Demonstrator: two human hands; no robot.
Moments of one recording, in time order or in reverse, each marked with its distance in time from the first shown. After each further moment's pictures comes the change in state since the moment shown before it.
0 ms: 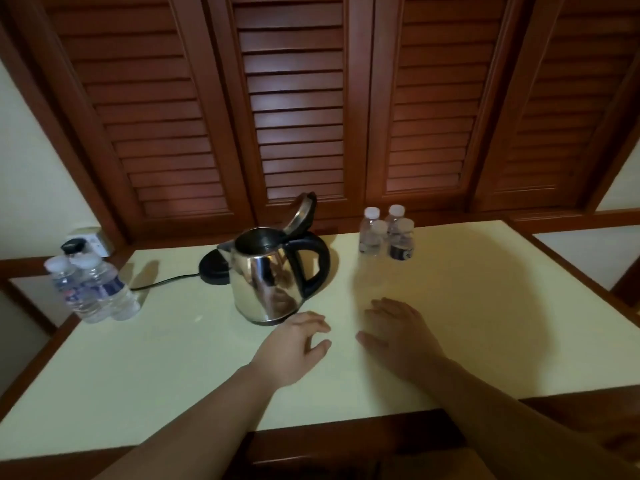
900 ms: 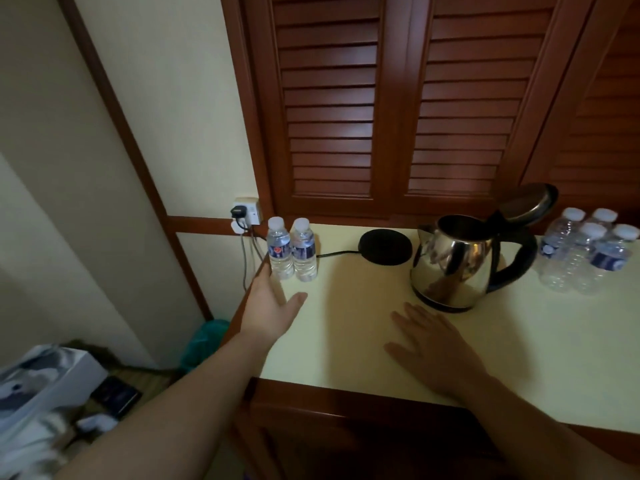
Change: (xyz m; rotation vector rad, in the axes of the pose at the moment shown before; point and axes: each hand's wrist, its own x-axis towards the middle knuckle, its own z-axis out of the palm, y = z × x) left_hand -0.182 -0.212 -0.202 -0.202 0.493 -0.663; right_hand 0.030 -0.260 0.084 -0.087 -0.222 -0.147
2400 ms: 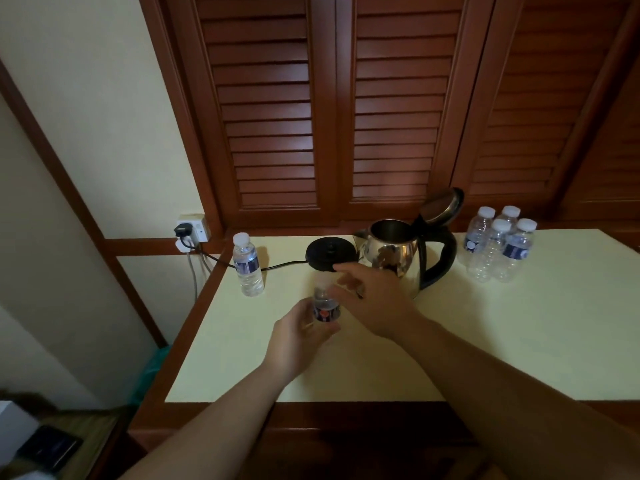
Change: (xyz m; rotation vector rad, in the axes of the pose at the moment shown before) left_hand -0.062 0.085 0.090 -0.222 -0.276 0.125; right_hand 0.003 -0.022 -0.091 0.526 0.368 -0.079
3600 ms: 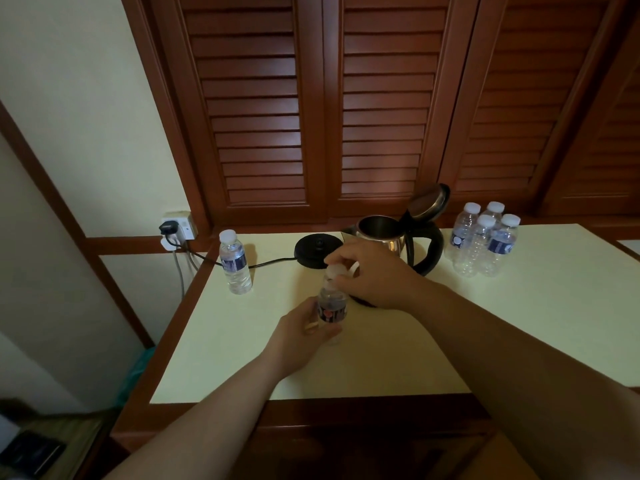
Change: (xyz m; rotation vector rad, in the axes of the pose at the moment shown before) left_hand 0.005 0.008 0.010 -0.021 -0.197 0.045; right_hand 0.022 -0.006 -0.041 -0.083 -0.136 -0.135
